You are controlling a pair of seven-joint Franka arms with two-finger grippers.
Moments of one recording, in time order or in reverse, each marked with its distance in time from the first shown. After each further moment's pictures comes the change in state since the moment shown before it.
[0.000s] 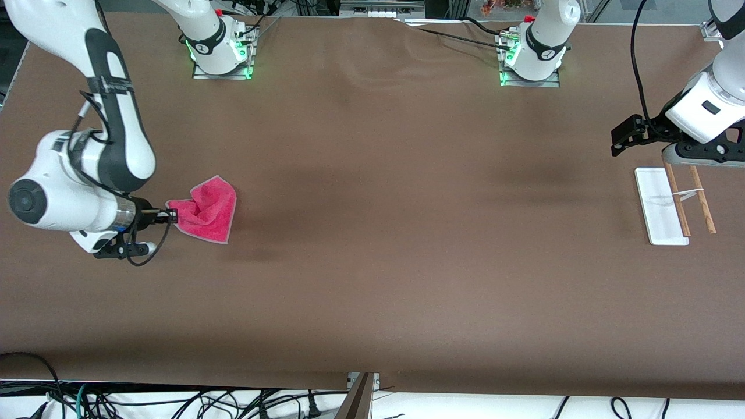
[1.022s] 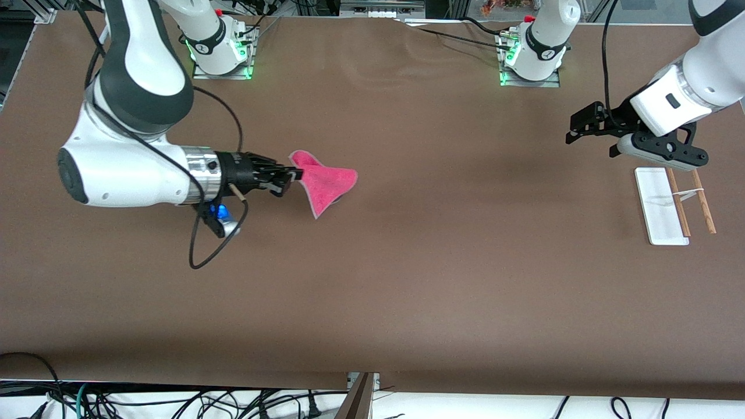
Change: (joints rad) left arm 0.008 0.031 -0.045 0.045 -0.255 -0.043 0.159; right arm 0.293 0.017 0.019 0.333 0.690 -0.221 1.039
